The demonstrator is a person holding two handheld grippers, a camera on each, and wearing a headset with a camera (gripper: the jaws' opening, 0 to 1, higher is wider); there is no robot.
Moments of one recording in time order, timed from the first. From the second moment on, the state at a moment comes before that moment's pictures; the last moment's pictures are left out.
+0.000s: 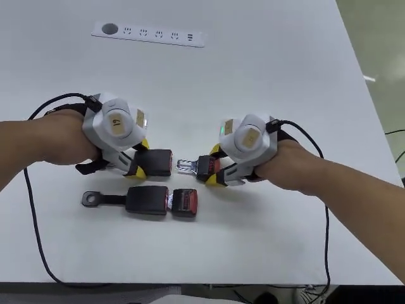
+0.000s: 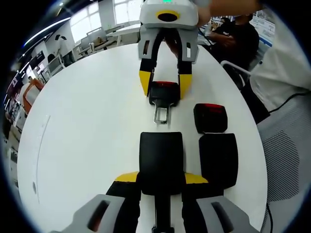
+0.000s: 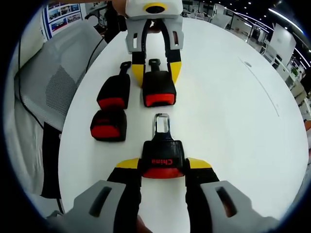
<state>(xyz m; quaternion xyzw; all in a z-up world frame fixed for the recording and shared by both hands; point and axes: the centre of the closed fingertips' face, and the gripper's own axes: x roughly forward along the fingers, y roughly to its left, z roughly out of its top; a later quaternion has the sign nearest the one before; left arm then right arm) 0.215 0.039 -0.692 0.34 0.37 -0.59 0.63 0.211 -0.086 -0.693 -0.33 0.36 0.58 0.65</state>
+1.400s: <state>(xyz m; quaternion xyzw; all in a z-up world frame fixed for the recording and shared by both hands) 0.210 0.056 -0.641 0.32 0.32 -0.54 0.71 0.192 -0.147 -0.640 -0.29 0.36 0.50 0.74</state>
